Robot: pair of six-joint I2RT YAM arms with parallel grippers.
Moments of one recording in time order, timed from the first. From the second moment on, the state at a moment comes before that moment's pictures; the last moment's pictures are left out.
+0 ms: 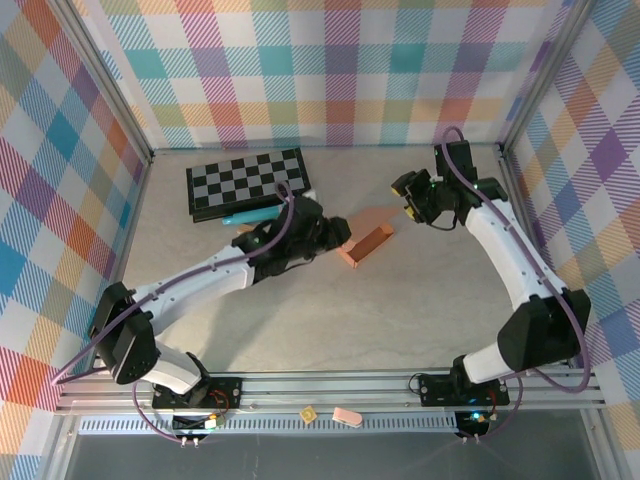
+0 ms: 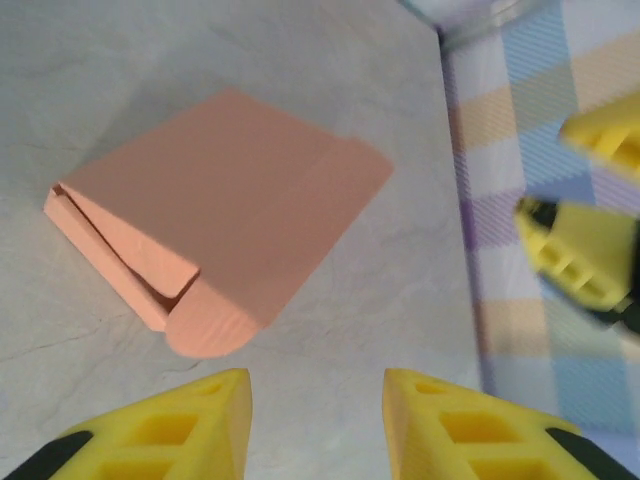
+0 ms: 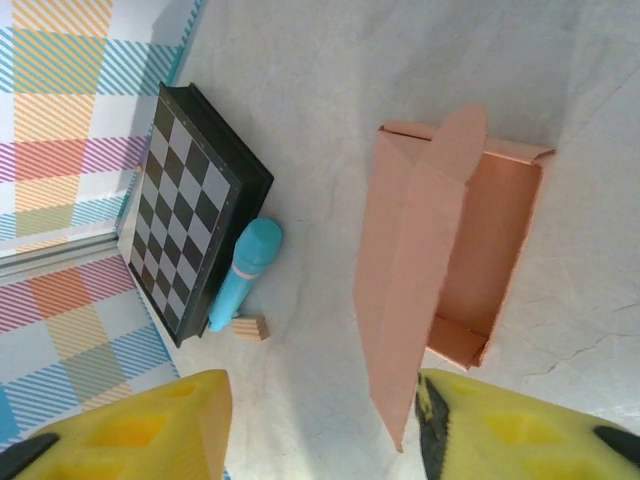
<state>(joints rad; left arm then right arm) -0.82 1.48 1.23 -0.32 -0.04 -1.03 0.23 1.49 1.41 -0.78 -0.31 1.09</state>
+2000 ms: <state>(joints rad) -0.68 1.63 1.40 -0.50 0.08 -1.29 0.24 1.56 1.05 -0.51 -0.45 1.19</state>
